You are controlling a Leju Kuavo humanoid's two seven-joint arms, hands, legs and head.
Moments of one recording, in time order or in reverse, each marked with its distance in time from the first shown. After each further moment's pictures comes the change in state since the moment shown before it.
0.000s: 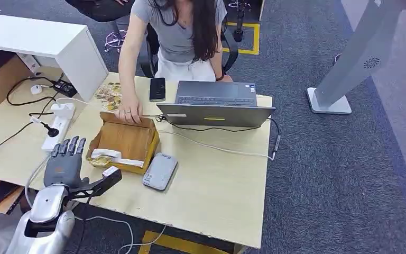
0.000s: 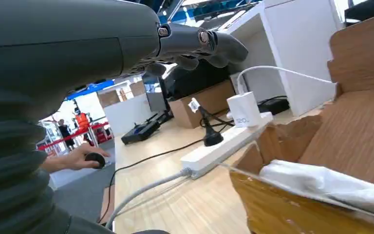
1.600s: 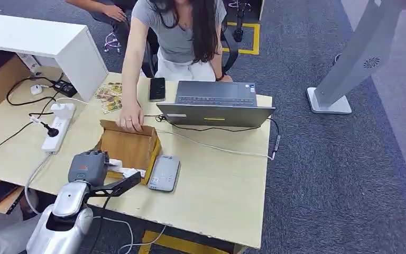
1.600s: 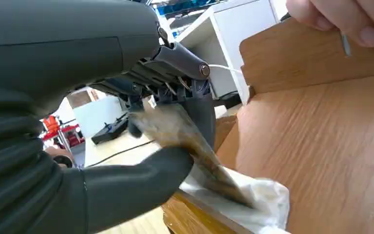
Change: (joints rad) left arm -0.047 -0.027 -0.118 0.068 0.000 -0.007 -0.007; right arm -0.008 -0.010 0.020 0.025 0.000 -0.012 0.007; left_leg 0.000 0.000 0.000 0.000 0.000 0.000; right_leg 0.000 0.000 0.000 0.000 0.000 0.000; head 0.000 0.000
